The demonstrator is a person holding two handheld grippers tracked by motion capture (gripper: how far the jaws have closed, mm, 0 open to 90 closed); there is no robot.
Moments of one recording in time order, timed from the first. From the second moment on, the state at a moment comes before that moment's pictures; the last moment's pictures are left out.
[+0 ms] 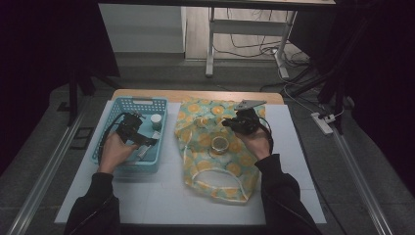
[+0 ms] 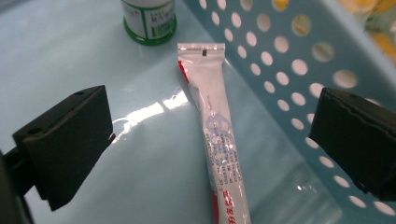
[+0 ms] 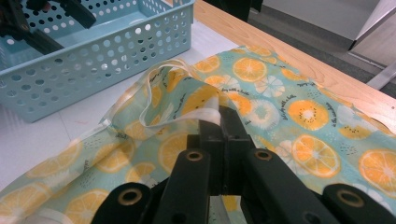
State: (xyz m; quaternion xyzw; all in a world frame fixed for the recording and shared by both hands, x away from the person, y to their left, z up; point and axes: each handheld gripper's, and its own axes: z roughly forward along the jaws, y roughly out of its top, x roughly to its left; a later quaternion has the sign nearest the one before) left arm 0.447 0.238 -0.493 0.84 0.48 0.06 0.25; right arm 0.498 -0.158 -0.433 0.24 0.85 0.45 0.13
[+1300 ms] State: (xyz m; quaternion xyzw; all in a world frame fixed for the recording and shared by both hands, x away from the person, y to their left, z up) left arm 0.453 0.224 -0.510 0.86 0.48 0.04 0.16; right arm 0.495 -0.158 -0.430 0.23 0.85 0.45 0.13
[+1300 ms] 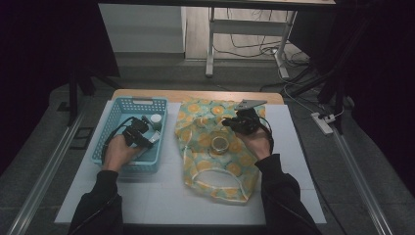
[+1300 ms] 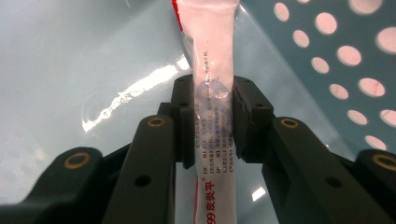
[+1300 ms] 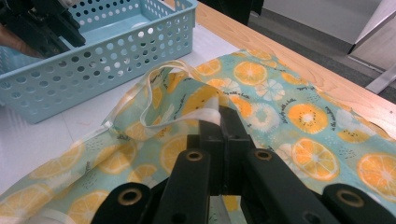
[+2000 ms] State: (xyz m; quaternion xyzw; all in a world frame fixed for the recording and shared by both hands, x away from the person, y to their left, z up) left arm 0.449 0.228 -0.494 0.85 0.48 0.07 0.19; right arm 0.495 -0.159 -0.429 0.23 0.85 0.45 0.13
